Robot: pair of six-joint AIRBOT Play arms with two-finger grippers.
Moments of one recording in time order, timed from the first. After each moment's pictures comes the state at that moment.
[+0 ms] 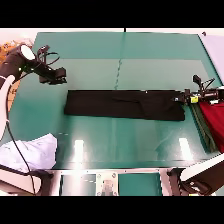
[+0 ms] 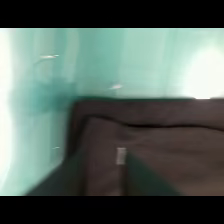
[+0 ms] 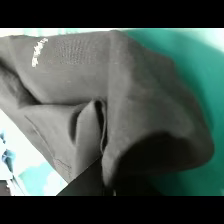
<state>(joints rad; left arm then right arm) -0.02 -1.67 1.60 1.23 -1.19 -1.57 -0.59 -1.93 1.43 -0.72 1.54 0.92</state>
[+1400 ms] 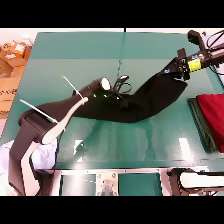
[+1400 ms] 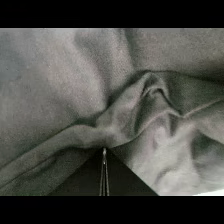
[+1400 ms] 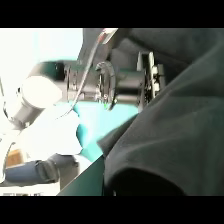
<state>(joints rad) -0.59 -2.00 1.72 0.90 -1.00 -1.29 -0.17 -1.48 1.64 -0.67 1.70 1.60</state>
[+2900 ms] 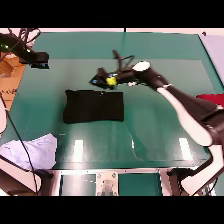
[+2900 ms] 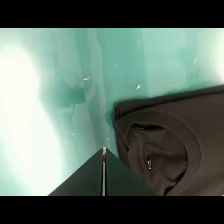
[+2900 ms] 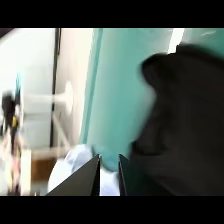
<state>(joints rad) 0.10 -1.80 2.08 1.29 -1.56 -1.36 0.39 -1.78 1.54 -0.34 0.98 1.36</state>
